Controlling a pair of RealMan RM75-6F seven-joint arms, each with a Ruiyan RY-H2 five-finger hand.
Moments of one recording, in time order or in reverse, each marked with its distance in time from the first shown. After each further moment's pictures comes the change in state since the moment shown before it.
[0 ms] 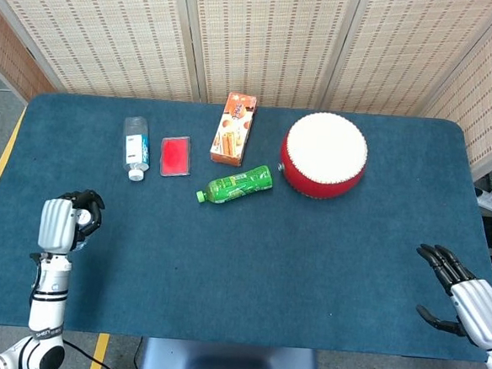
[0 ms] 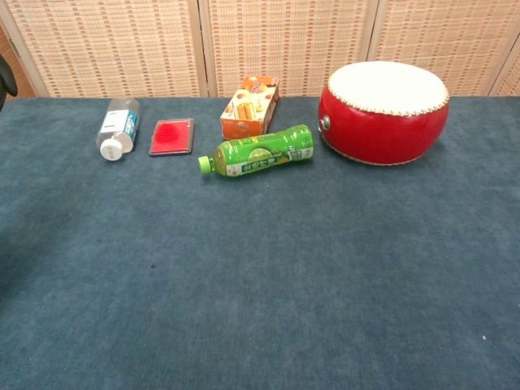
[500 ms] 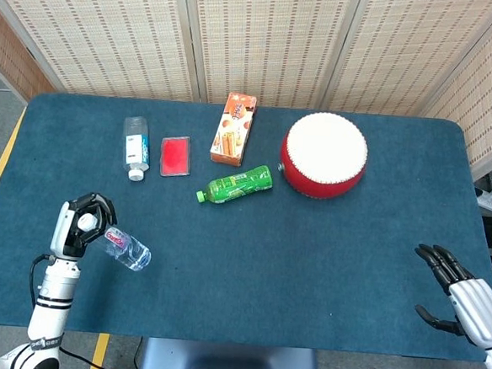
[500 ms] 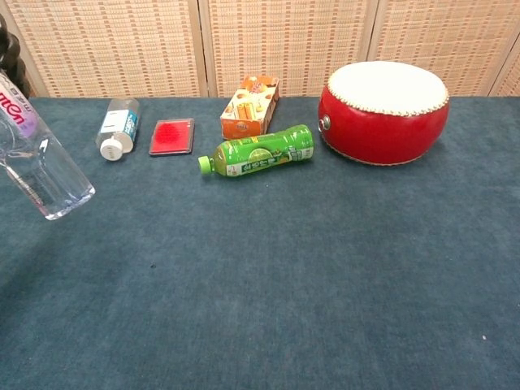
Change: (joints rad) left arm 0.010 0.089 0.016 -0.202 0.020 -0.078 -0.837; right arm 0.006 0.001 -0.002 -0.004 0.003 -0.013 -0.005
